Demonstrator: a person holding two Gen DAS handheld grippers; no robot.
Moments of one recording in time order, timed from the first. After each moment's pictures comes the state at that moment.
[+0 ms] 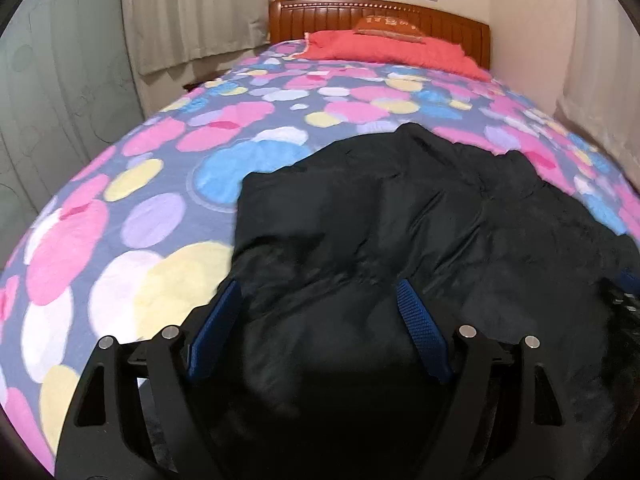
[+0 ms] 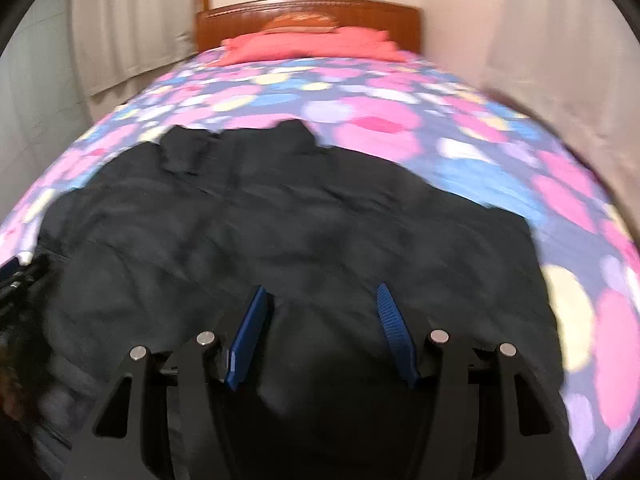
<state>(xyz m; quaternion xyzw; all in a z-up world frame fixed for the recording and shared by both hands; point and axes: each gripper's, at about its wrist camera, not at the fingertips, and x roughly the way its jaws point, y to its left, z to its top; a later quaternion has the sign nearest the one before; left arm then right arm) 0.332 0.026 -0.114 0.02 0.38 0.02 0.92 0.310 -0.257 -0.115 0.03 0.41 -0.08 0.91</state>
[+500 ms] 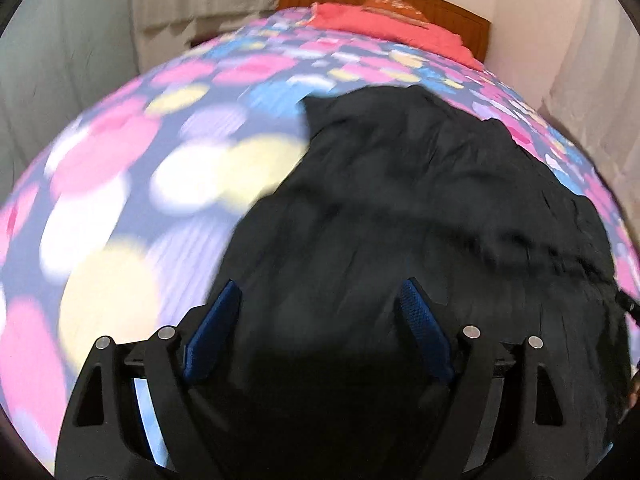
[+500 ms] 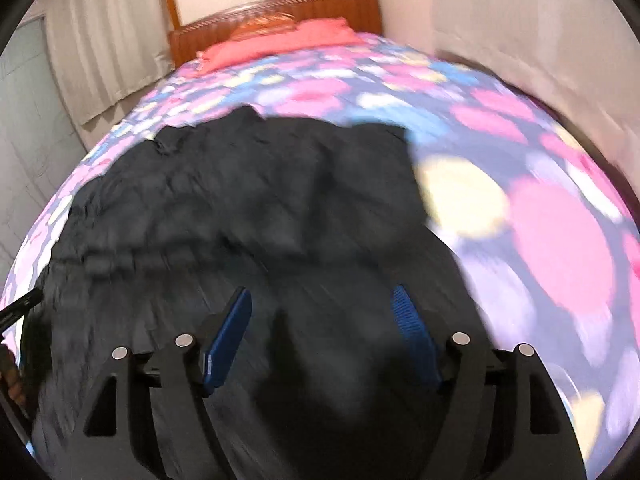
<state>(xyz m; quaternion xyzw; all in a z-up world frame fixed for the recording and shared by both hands) 0.213 0.102 -0.111 -0.06 0.44 -0.01 0.90 0.159 -0.331 -0.097 0.11 0.42 -0.09 0.90</state>
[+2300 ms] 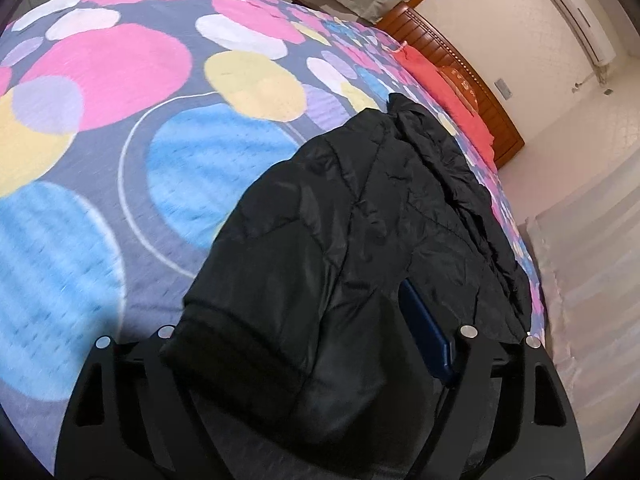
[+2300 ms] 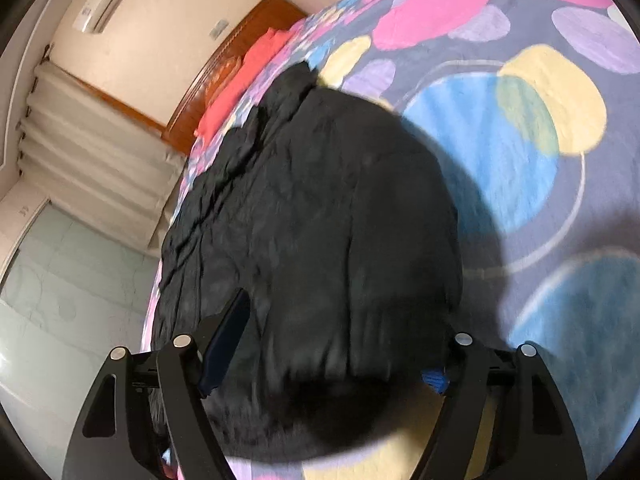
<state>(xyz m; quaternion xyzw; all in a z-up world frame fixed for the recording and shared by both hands) 0.048 0.153 -0.151 -0.35 0.38 0.02 0.86 -0.003 -0.356 -0.158 0.44 0.34 -0.04 0.83</state>
